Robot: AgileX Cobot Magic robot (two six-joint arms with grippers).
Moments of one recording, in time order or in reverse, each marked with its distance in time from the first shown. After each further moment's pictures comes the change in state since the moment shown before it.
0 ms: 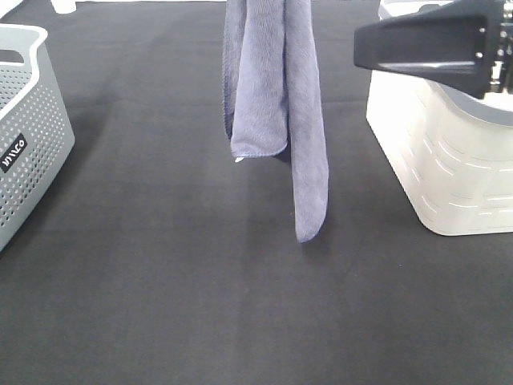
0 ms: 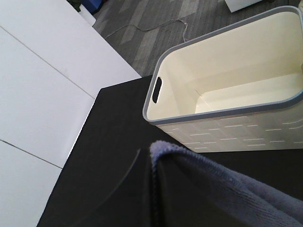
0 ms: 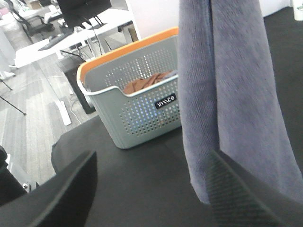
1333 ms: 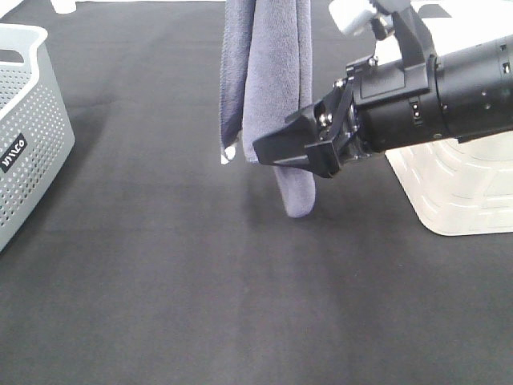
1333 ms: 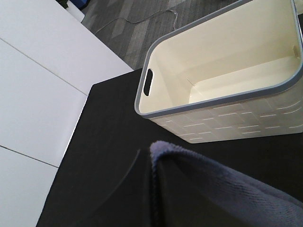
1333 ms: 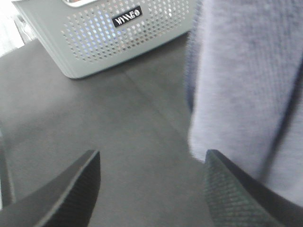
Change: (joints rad) left arm -0.011 0.020 0.000 0.016 0.028 0.030; right arm 0.363 0.266 -0.071 -0.135 -0.491 0.026
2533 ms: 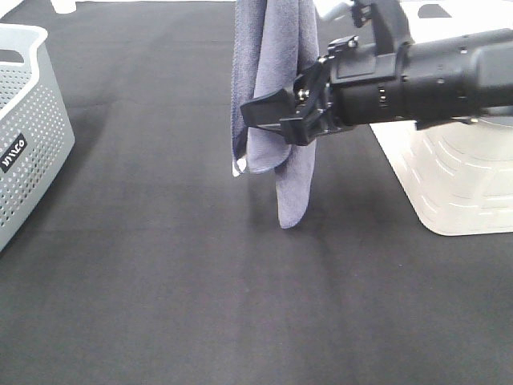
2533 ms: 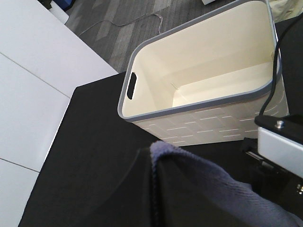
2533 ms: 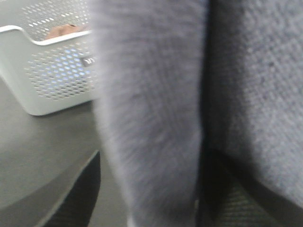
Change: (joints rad) left arm 0.000 0.000 0.000 -0.042 0.038 0.000; right arm 0.000 0.134 -0.056 0.389 -0.039 -0.436
